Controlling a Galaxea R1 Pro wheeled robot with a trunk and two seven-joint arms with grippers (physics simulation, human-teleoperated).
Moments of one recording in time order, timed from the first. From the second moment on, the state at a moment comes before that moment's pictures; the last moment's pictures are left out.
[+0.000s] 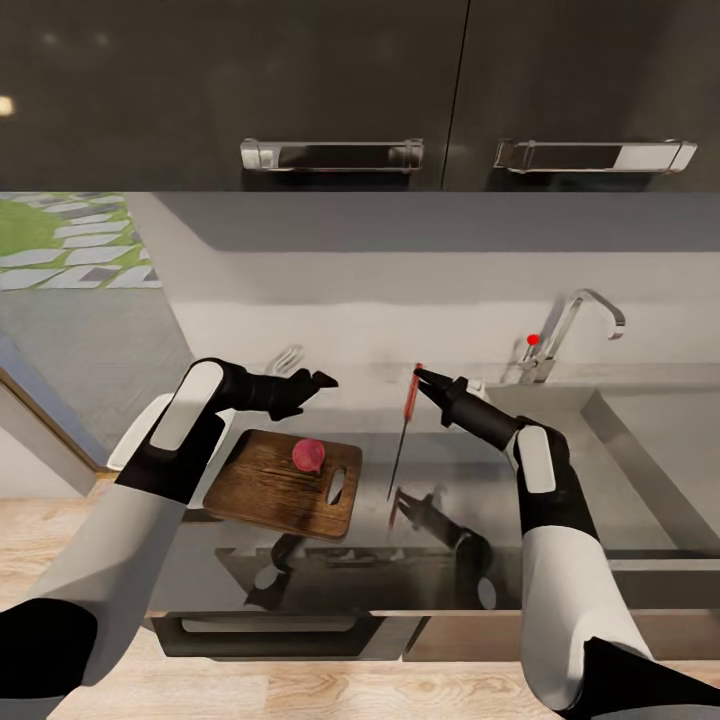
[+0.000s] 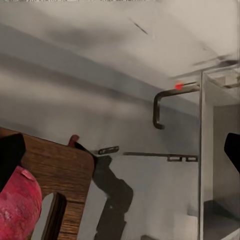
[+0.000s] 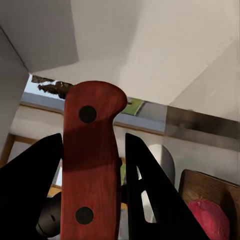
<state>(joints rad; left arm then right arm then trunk) -1.02 0.04 -0.26 -1.19 1.51 0.91 0.74 -0.89 0.15 -0.47 -1.02 -0.57 1.04 0.65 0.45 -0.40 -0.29</state>
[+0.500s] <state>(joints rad) -1.02 0.03 -0.26 -1.19 1.51 0.91 0.74 -0.90 0.15 -0.47 -1.02 -0.57 1.04 0.60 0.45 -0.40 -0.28</state>
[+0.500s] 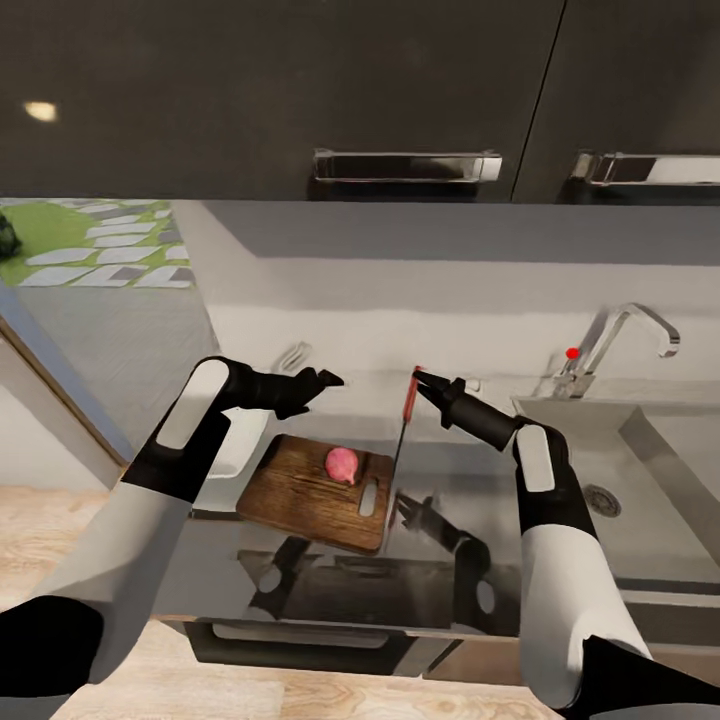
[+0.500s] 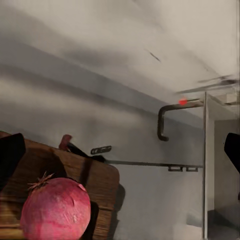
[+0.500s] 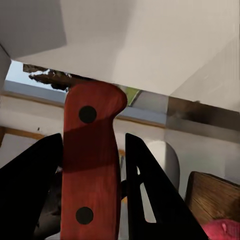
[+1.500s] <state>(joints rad) -1.06 -0.09 -0.27 -1.07 1.45 0.89 0.73 -0.90 0.17 -0.46 -0.72 -0.90 0.55 0.43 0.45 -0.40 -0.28</state>
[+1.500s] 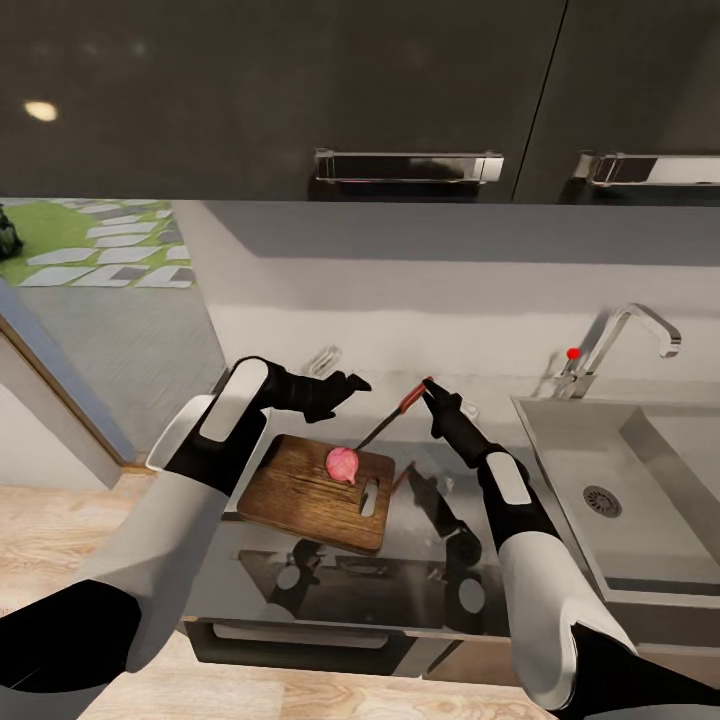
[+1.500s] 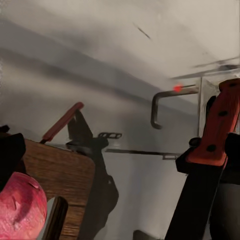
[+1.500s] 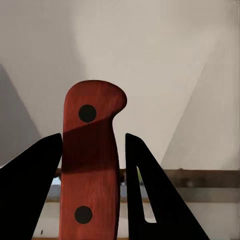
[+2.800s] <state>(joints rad) -1.01 -0.08 -0.28 -1.02 1.37 0.84 0.66 -0.90 0.17 -0.43 -0.68 -0.88 0.51 0.42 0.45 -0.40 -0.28</state>
